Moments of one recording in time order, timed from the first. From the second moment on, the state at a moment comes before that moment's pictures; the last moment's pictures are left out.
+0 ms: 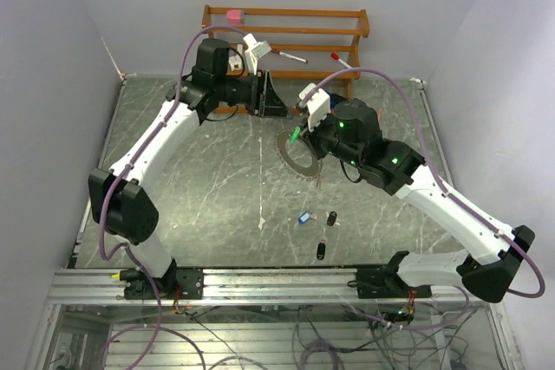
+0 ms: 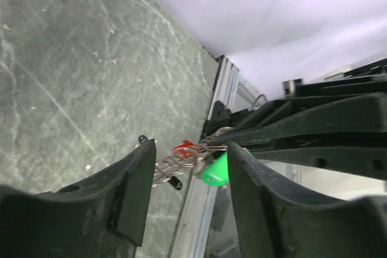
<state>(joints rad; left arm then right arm) -0.44 1.69 1.67 -0.42 0.99 -0.39 0.83 1.23 1.33 -0.49 0.09 -0.17</state>
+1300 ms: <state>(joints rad) -0.46 1.59 1.58 -0.34 0.94 -0.52 0.89 1.30 1.37 -0.48 0.30 -0.19</state>
